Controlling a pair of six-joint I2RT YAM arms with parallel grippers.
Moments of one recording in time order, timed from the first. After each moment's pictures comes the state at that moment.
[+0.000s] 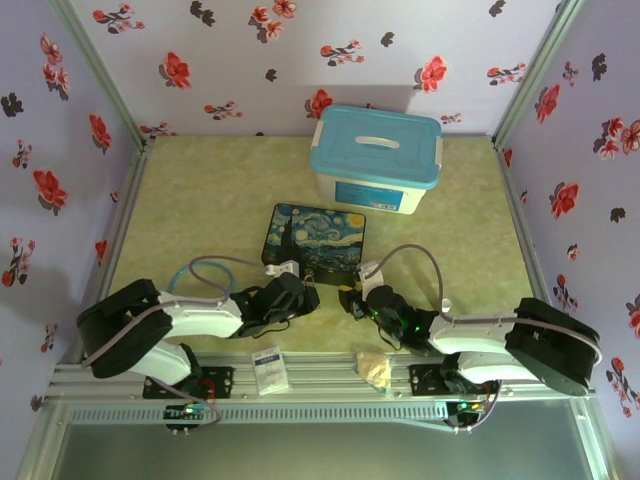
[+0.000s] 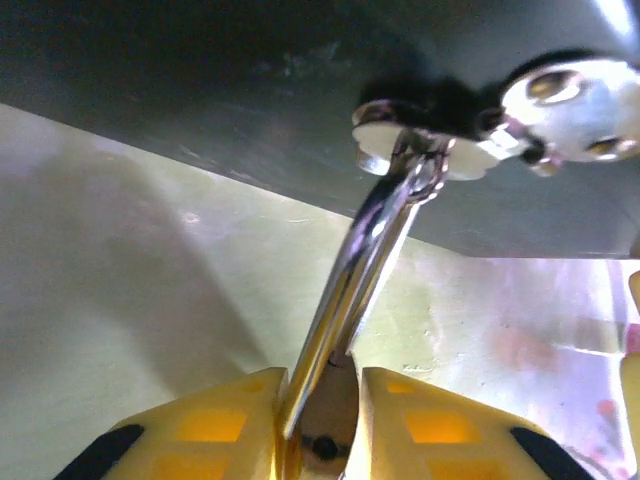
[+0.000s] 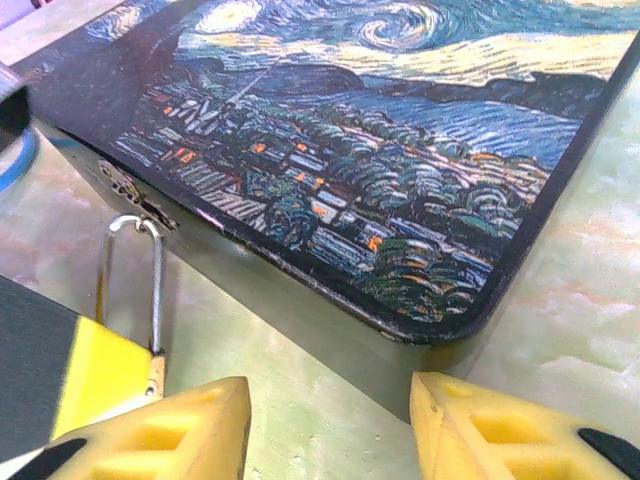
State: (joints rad) left arm -1.07 1.43 0.47 0.20 -0.16 -1.14; right arm 1.06 1.21 0.21 0.50 0.36 0.41
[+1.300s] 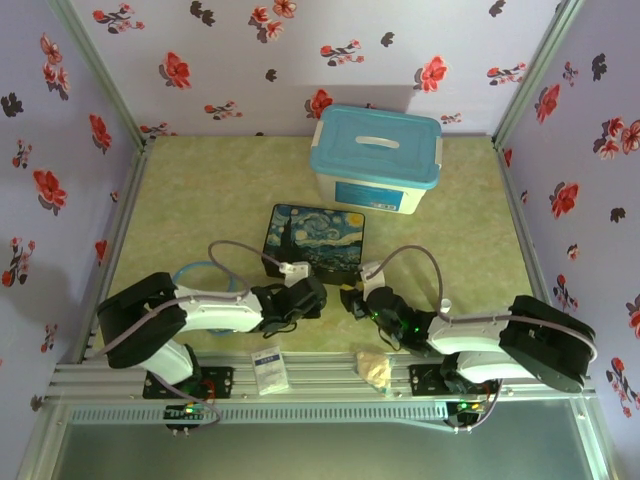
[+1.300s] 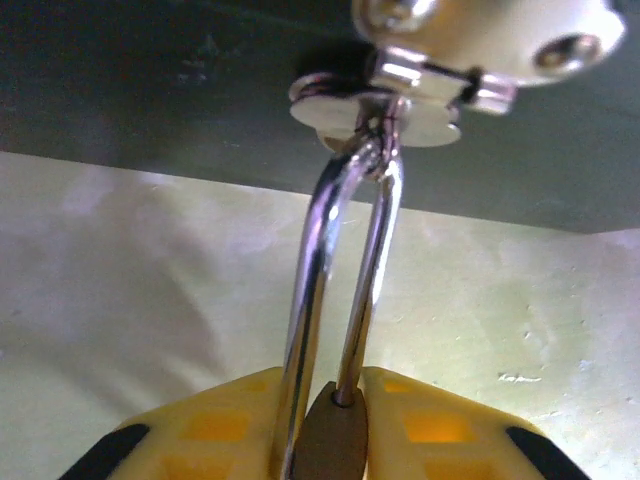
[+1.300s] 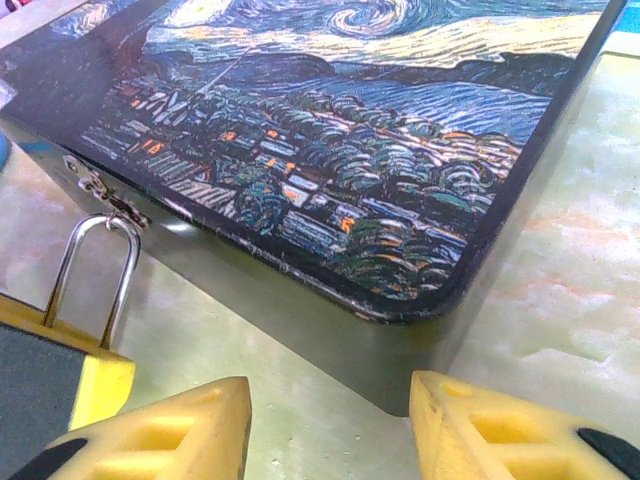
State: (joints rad) left arm -1.17 1.55 0.67 -0.12 -0.35 -1.03; right arm 1.06 1.24 0.19 0.55 0.40 0.41
